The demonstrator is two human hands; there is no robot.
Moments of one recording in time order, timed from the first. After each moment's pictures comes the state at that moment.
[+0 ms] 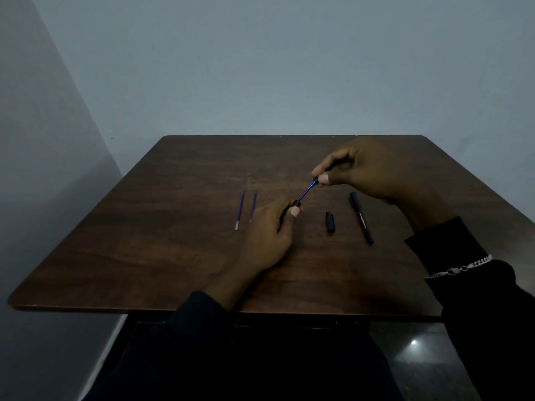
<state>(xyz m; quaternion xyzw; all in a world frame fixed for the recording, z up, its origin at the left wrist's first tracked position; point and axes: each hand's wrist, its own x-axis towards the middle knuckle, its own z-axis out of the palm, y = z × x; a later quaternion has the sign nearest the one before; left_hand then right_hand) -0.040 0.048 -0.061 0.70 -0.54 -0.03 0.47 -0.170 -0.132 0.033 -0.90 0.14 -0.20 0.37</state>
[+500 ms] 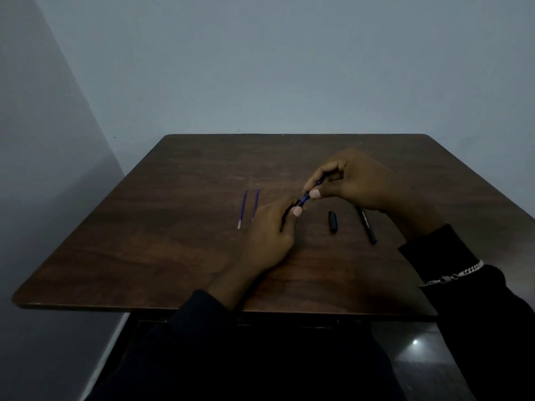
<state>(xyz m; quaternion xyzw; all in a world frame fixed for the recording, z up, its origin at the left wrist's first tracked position) -0.036 0.049 -0.064 0.70 -0.55 -0.02 0.46 -0.159 -0.116 0.023 -0.93 0.11 -0.17 0.31</state>
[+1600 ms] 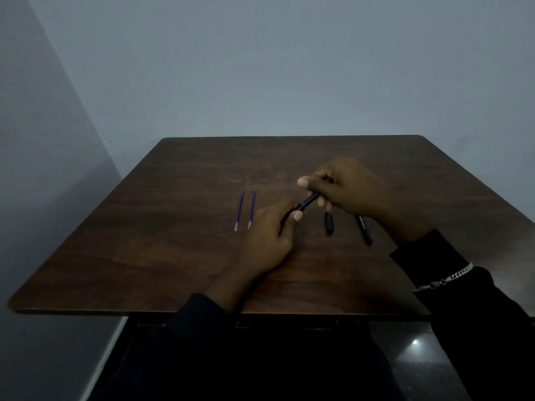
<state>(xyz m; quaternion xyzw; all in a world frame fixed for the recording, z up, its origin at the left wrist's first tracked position) -0.039 0.049 -0.062 0.67 -0.58 -0.01 0.46 -0.155 -0.106 0.014 -0.95 0.12 -0.19 0.23</state>
